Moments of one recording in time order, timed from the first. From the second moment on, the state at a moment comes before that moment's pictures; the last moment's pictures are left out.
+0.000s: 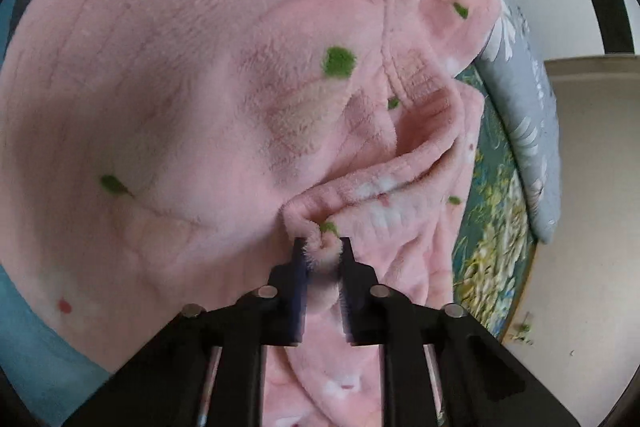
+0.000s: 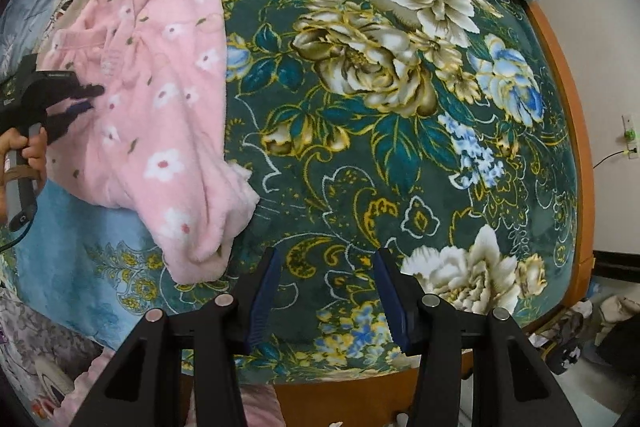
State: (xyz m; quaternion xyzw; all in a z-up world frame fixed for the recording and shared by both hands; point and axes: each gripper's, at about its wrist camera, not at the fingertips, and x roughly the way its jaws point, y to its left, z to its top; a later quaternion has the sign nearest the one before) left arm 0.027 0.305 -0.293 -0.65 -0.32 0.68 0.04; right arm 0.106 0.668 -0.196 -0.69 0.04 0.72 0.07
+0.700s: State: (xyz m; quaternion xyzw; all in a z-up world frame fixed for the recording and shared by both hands) left arm 0.159 0.028 -0.150 -0.53 -0.33 0.74 -0.27; right arm 0.035 0.613 -0.246 -0.68 0.22 0.70 0.02
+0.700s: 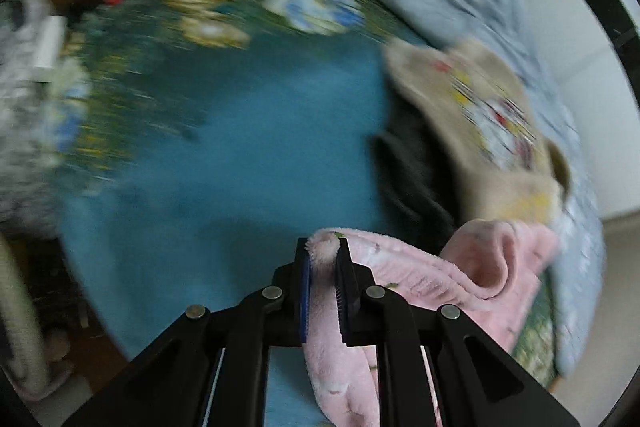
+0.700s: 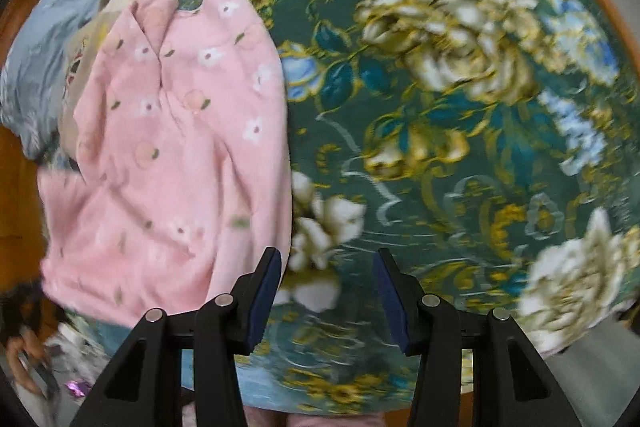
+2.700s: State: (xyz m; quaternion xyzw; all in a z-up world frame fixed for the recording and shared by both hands) left arm 0.159 -0.055 -0.170 -0.62 -0.22 0.66 -0.37; right arm 0.135 0.752 -0.344 -0.58 0.48 0.62 0.23
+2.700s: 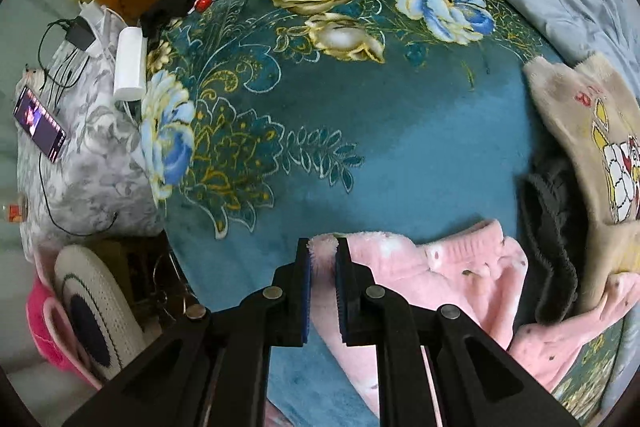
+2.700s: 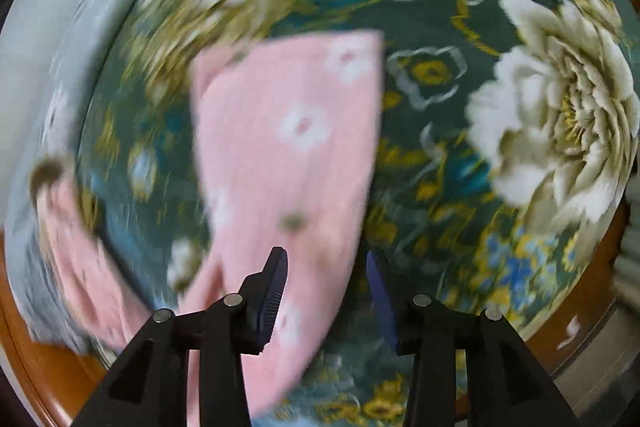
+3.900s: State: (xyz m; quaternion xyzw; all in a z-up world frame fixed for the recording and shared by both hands) left arm 0.200 -0.048 -0.189 -0.61 -0.32 0.63 -0.35; right arm 0.049 0.830 -0.244 -0.58 0.27 0.71 0.31
